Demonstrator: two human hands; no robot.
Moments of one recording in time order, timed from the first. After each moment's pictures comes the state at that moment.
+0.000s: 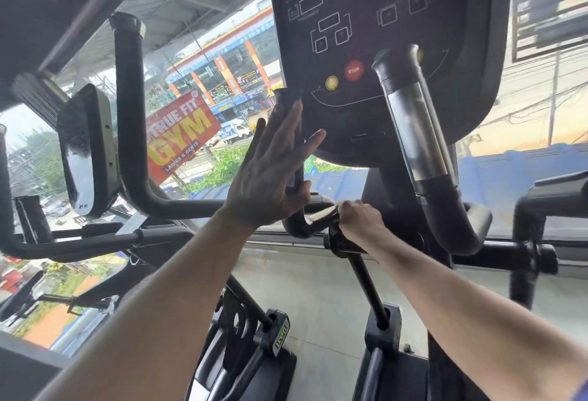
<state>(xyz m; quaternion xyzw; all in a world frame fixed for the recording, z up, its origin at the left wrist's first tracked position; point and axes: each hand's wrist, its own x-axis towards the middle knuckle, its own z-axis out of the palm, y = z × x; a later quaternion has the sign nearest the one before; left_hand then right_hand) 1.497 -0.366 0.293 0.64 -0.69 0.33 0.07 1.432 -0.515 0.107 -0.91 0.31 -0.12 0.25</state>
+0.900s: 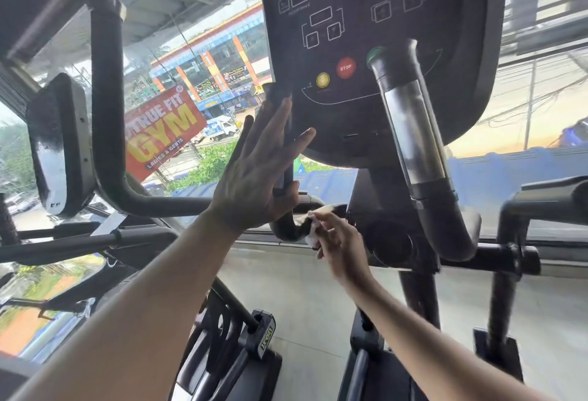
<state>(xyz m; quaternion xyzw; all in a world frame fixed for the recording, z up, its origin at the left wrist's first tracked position) 1.499 -0.368 0.289 0.62 -0.71 0.33 0.11 1.387 -0.440 0.115 -0.61 0.19 -0.40 0.65</state>
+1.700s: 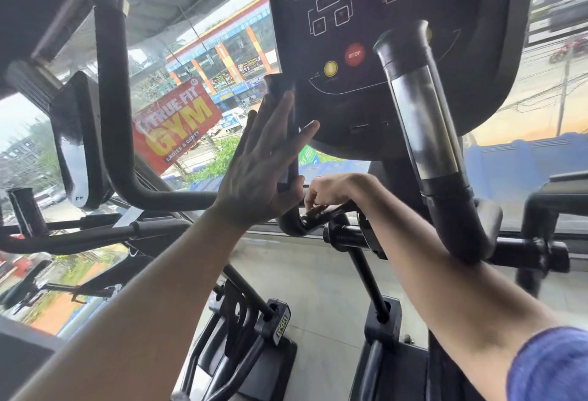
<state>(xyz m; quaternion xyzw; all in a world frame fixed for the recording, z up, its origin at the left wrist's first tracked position) 1.502 -0.369 0.288 0.63 -0.70 0.33 0.10 1.466 -0.541 0.193 -0.96 0.07 0.09 0.27</state>
